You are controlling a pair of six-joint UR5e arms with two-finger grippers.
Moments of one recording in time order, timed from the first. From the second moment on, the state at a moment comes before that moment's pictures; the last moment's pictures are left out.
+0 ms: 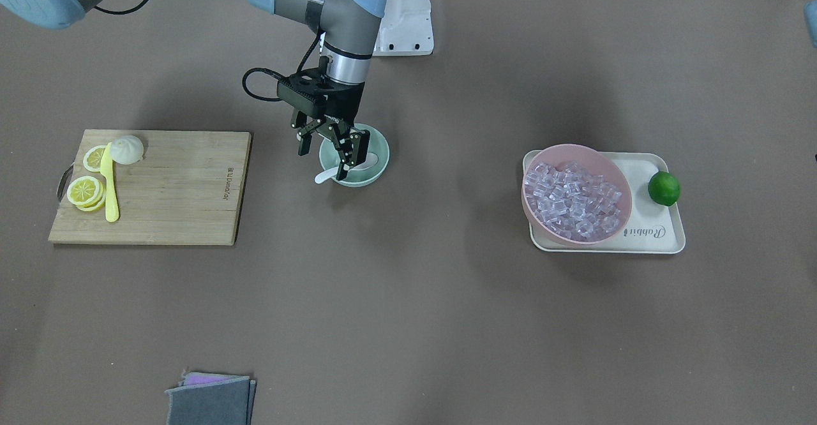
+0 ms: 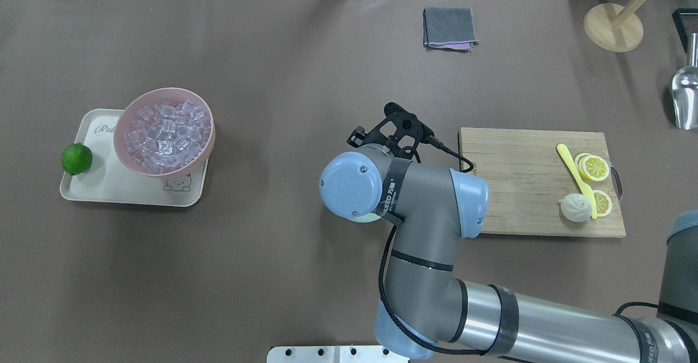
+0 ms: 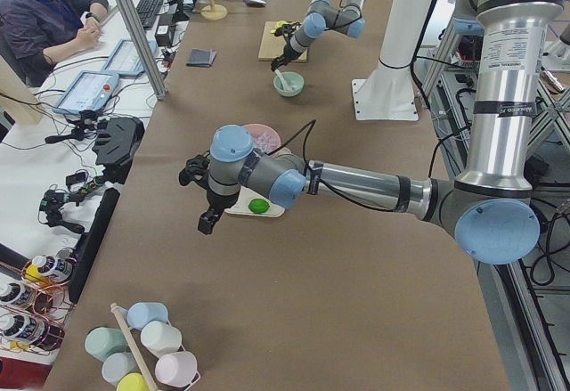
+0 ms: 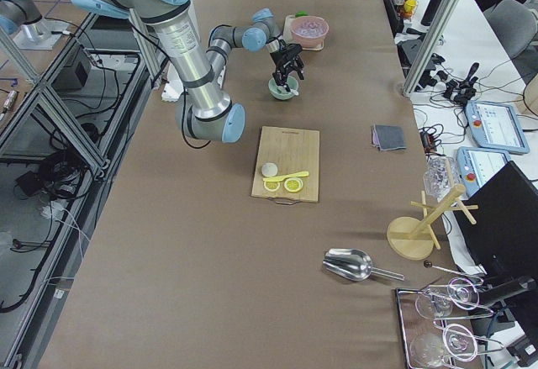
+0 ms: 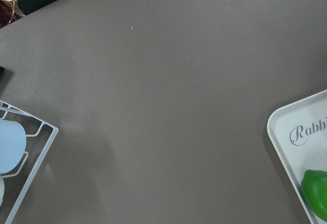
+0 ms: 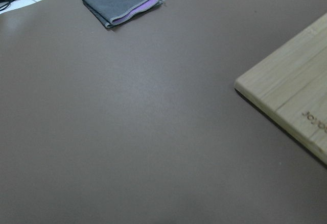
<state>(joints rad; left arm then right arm) -1.46 -1.61 -1.69 -1.85 -2.32 0.02 0.39 -0.83 1.71 -1.86 1.25 1.99</state>
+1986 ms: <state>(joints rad) -1.52 -1.43 -1.67 -1.69 -2.34 0.06 1.45 -1.65 1.85 -1.68 2.28 -0.12</state>
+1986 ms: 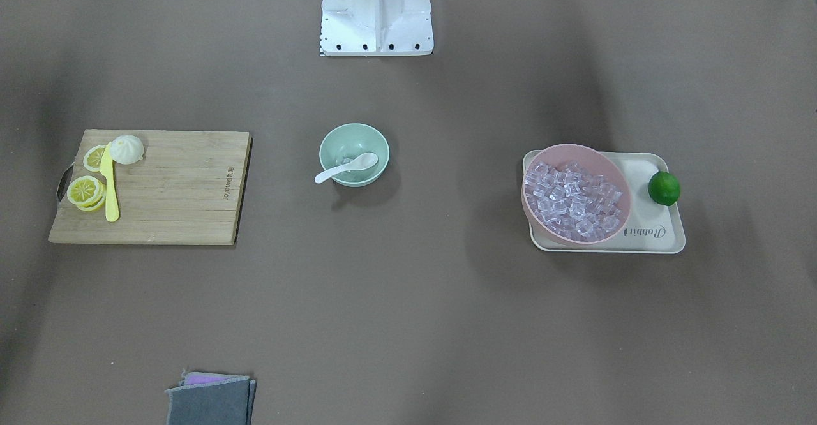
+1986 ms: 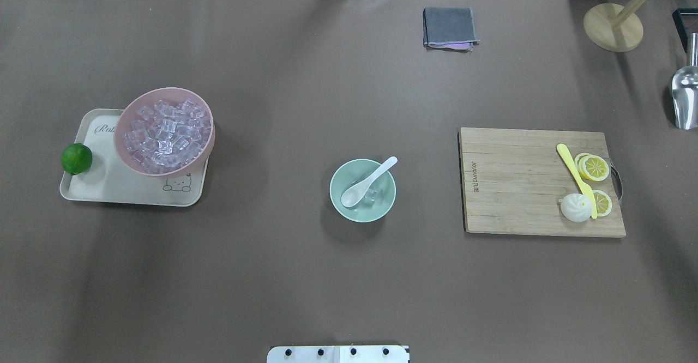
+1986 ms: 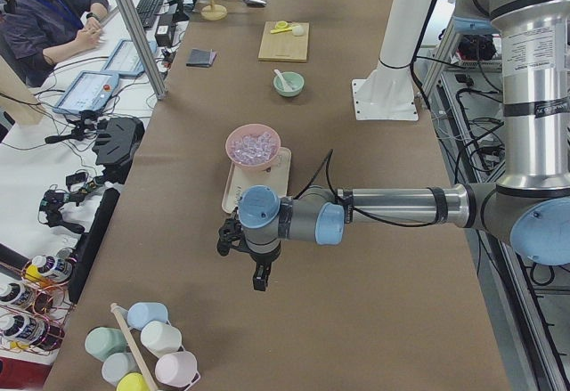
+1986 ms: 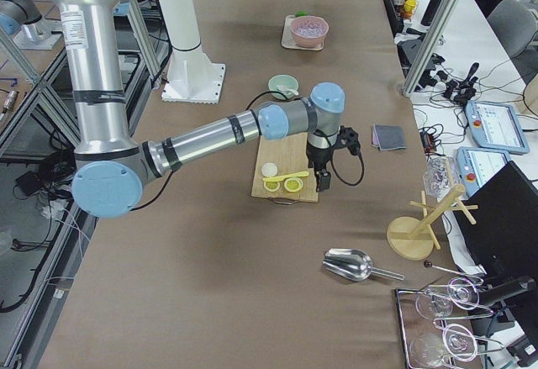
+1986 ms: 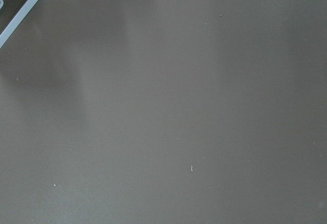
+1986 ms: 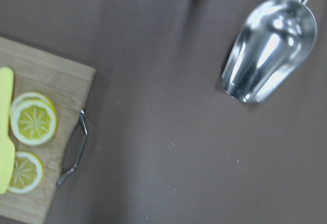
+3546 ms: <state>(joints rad) -1.53 -1.41 -1.69 -1.71 -2.34 0.07 1.50 -1.75 1.83 -1.68 2.34 -0.20</state>
